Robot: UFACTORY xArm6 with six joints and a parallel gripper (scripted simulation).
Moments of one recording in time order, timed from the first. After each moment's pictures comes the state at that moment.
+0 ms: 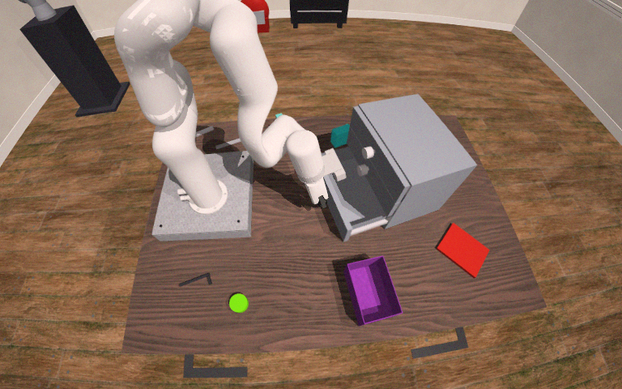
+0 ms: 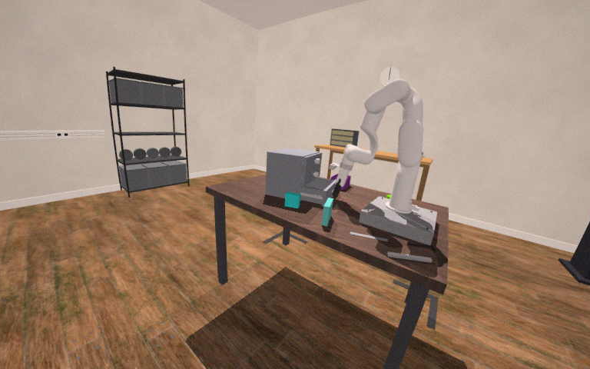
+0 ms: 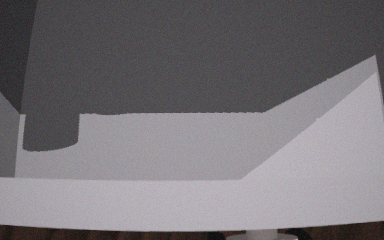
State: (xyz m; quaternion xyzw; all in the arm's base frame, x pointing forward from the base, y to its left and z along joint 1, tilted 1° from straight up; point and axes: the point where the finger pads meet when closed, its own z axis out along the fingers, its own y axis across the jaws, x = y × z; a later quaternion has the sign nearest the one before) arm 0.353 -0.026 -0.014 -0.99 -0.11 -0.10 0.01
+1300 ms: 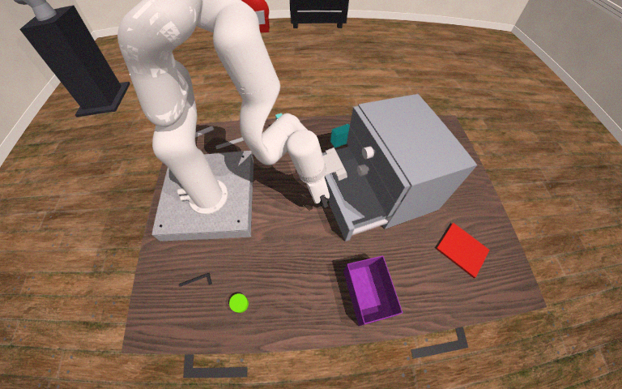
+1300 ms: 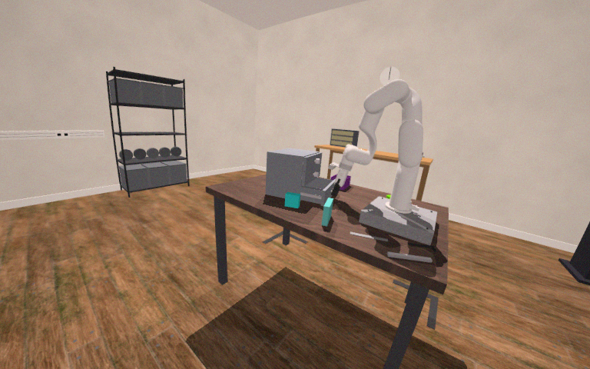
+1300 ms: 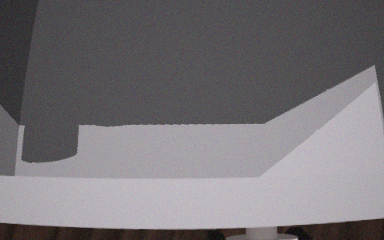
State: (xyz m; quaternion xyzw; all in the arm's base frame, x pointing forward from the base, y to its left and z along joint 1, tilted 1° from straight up) arm 0.359 -0.025 -0.014 -0.99 -0.11 -0.11 0.01
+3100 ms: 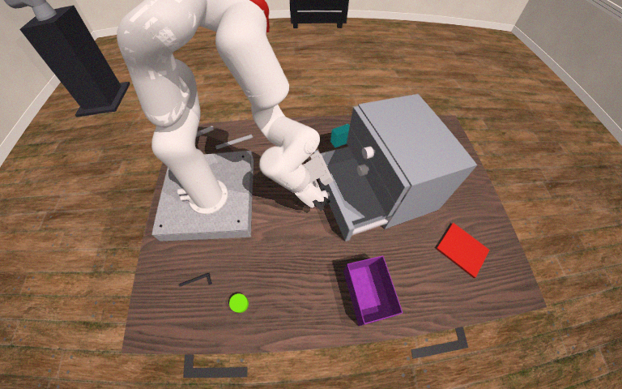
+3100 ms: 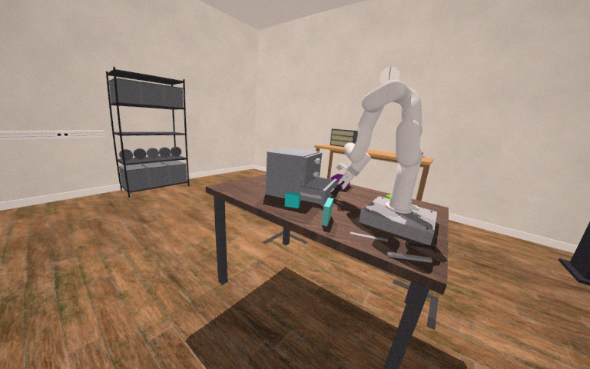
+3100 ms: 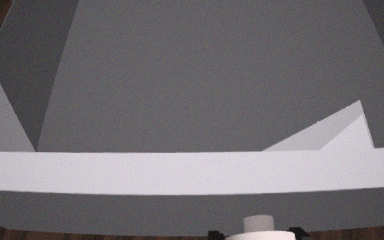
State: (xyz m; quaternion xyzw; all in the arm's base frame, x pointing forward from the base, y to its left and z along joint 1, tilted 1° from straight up) arm 0.358 -0.025 -0.015 -0.96 -0.11 -0.25 0.04
